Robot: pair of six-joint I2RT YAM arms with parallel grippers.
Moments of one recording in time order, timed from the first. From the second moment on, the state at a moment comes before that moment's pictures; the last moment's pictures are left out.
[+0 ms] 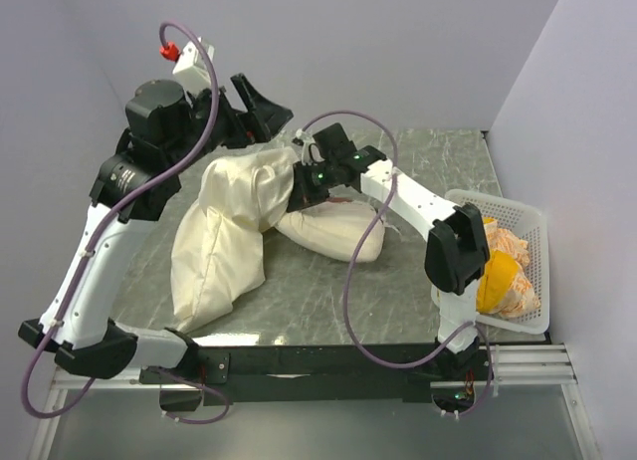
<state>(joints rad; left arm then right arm) -0.52 1.35 1.94 -0.66 0.12 -0.59 0.62 1.94 1.76 -0.66 -0.50 0.35</state>
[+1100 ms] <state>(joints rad) -0.61 1.01 0.59 -0.49 -0.69 -1.23 0.46 1.88 1.63 -0.60 -0.44 0.41</state>
